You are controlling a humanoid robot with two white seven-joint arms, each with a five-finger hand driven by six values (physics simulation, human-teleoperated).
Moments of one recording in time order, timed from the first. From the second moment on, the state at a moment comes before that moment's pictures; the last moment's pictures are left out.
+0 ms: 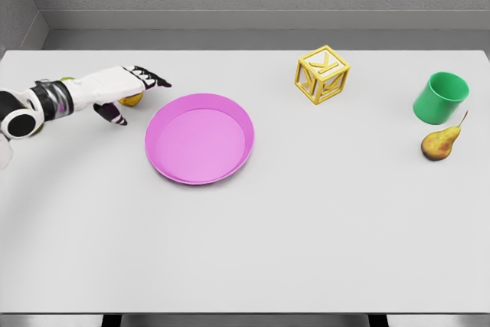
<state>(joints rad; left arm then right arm) -0.78 0.57 -0.66 -0.96 -0.64 -0.61 -0.34 -0.08 0.00 -0.01 0.05 0.01 0.09 0.02</state>
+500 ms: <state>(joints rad) -0.81 0.57 -0.66 -0.95 -0.66 -0.61 -0.35 -0.08 0.00 -0.01 0.05 0.01 0.09 0.02</state>
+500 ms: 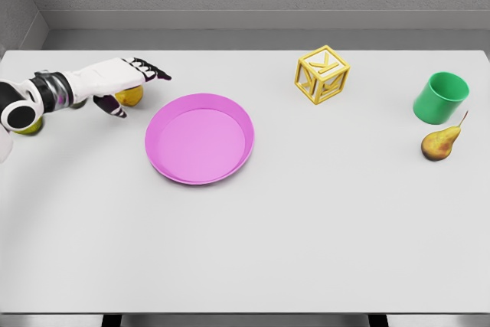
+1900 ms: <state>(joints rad) -0.89 0.48 -0.66 -0.80 -0.81 -0.61 -0.36 -0.08 0.00 -0.01 0.05 0.01 0.09 0.02</state>
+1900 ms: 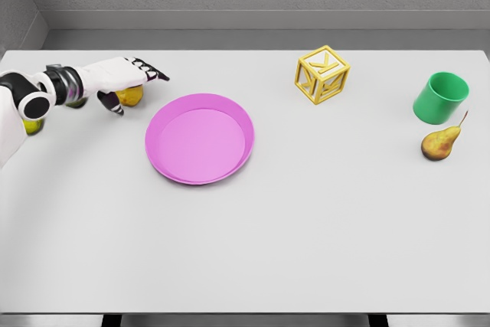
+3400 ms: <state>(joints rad) -0.90 0.48 -0.66 -0.75 -0.82 -0.61 -0.35 -0.08 0.00 -0.01 0.05 0.01 0.09 0.02</state>
